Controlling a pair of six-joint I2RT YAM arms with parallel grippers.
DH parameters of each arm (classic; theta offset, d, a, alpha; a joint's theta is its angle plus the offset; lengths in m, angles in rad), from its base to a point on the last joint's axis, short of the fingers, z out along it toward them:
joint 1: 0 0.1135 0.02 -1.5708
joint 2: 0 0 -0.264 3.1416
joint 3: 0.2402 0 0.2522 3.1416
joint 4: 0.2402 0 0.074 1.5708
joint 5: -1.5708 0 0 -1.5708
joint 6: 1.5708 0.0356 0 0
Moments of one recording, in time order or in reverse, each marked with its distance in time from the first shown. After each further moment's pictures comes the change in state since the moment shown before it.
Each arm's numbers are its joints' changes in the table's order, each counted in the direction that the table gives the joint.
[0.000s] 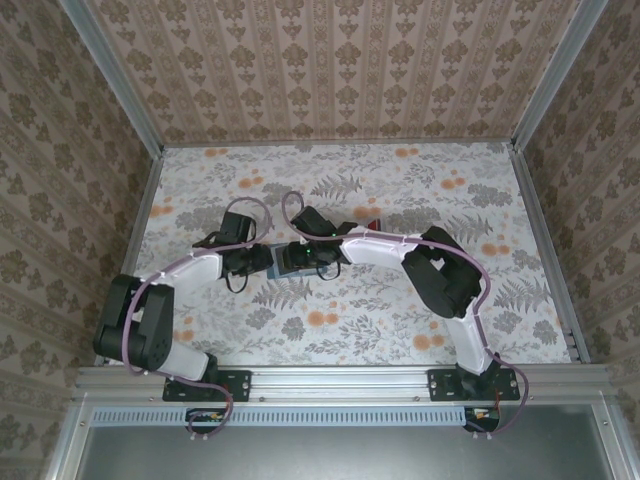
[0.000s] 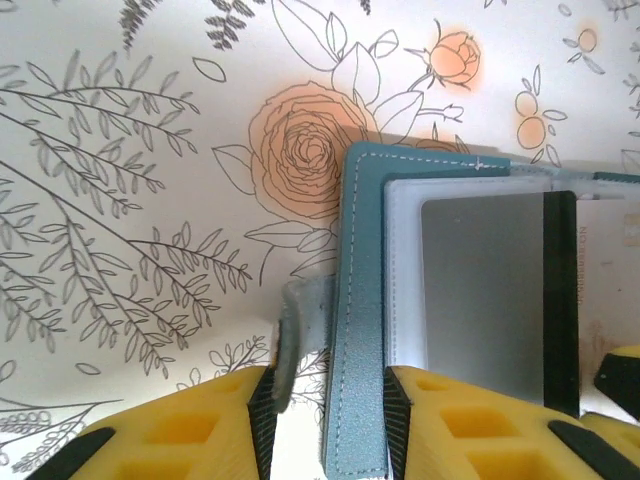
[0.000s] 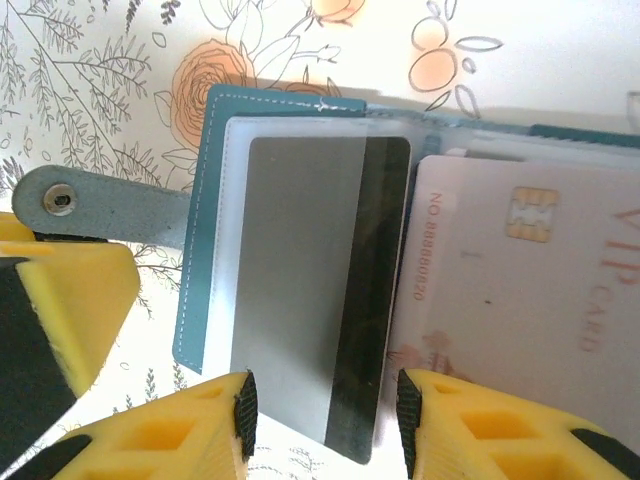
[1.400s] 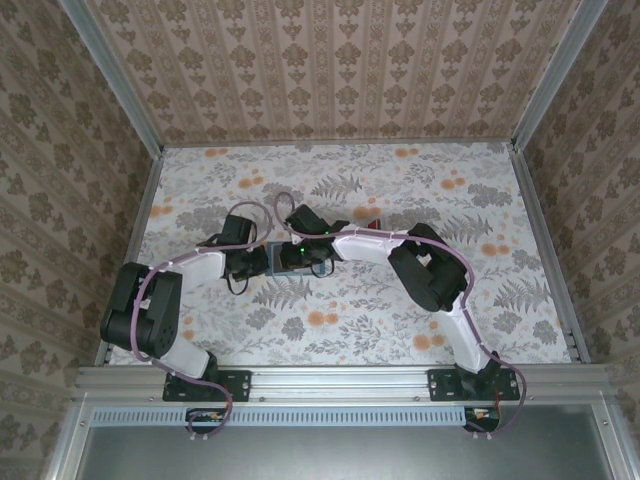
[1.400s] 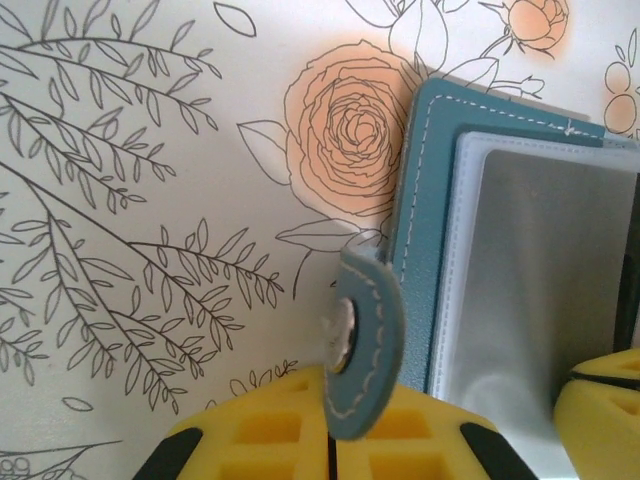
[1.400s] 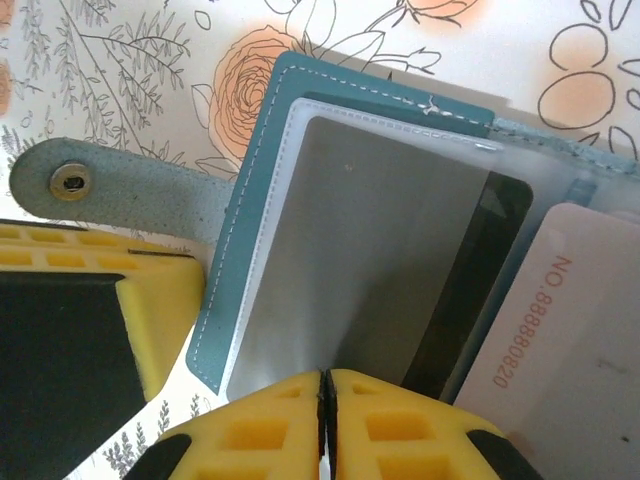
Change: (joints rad) left arm 0.011 0.088 -0.013 -0.050 -0.018 0.003; right arm -0.015 0.107 0.074 -0.053 0.122 -0.058
